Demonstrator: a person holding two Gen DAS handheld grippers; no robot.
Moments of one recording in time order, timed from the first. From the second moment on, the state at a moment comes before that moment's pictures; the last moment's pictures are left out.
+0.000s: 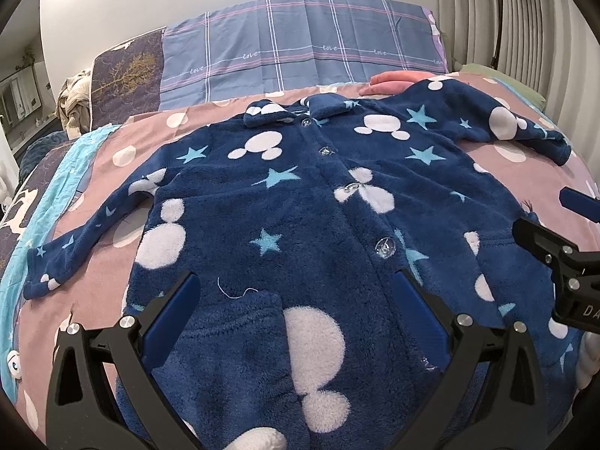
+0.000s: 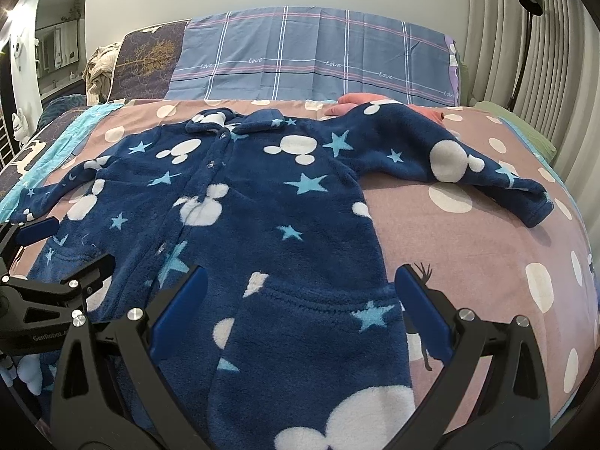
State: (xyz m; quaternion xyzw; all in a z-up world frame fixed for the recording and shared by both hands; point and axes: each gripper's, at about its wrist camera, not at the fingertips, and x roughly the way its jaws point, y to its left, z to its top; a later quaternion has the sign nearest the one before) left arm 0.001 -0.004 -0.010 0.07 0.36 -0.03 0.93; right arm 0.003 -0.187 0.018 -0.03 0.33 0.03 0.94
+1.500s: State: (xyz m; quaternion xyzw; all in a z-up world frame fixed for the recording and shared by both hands) left arm 0.003 0.055 -0.007 -0.05 0.34 -0.01 0.94; right arm 0.005 -0.183 0.019 -0.03 0.33 0.03 0.94
